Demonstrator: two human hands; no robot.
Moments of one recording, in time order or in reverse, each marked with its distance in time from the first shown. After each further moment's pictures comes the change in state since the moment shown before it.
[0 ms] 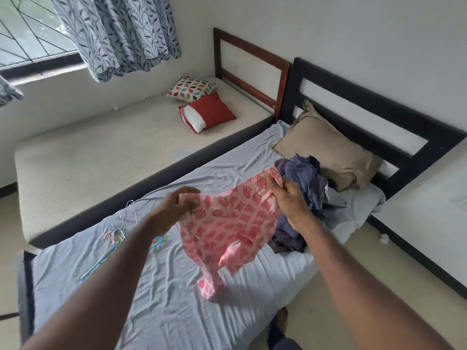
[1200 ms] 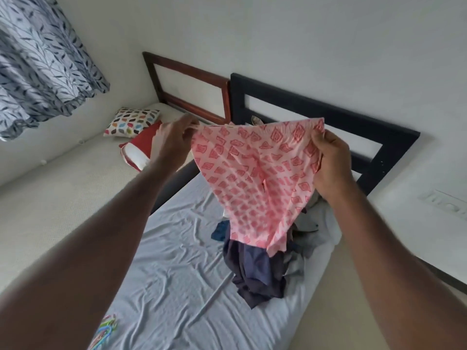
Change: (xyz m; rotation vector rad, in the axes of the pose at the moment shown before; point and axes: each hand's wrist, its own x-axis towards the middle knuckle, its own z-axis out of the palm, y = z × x) left_hand 0.297 0.238 0.190 0.895 0.337 0.744; right_hand 0.178 -0.080 -0.256 0.450 0.449 -0.228
